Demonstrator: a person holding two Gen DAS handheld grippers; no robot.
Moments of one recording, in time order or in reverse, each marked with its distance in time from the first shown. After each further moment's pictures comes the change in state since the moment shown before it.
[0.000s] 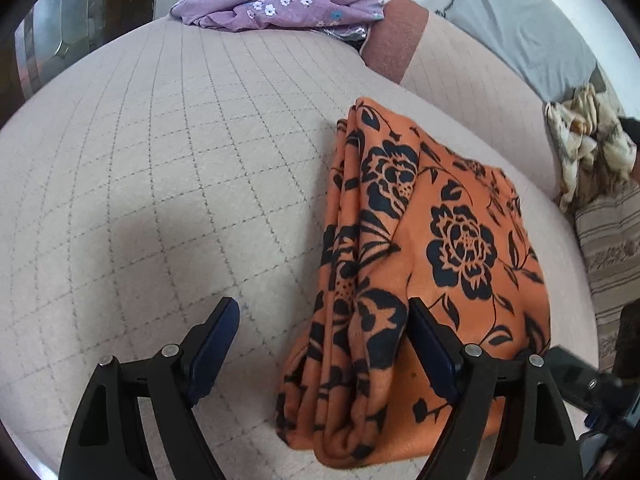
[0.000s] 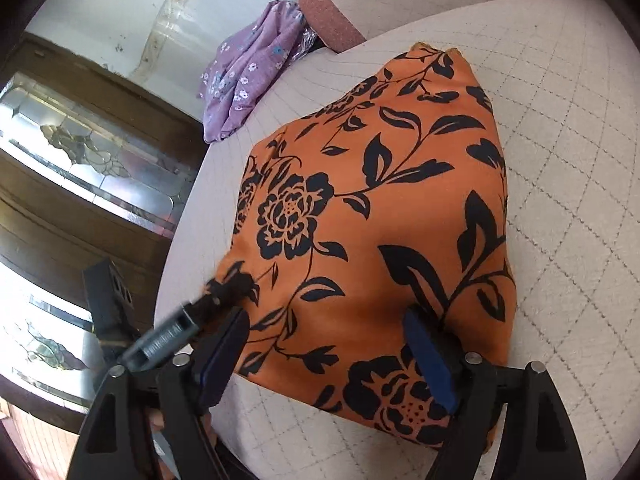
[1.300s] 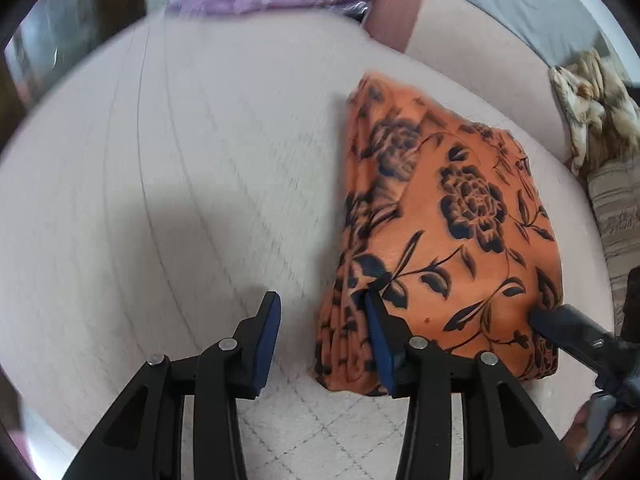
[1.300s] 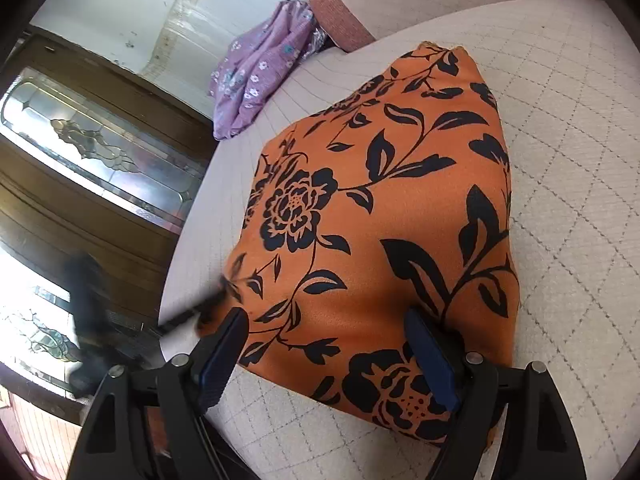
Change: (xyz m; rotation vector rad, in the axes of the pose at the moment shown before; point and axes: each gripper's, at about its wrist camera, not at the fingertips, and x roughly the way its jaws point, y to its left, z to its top) left arm -0.002 0.012 -0.006 0.026 0.095 0.034; right arm -0.006 -0.005 -0.006 -0.031 0.013 0.024
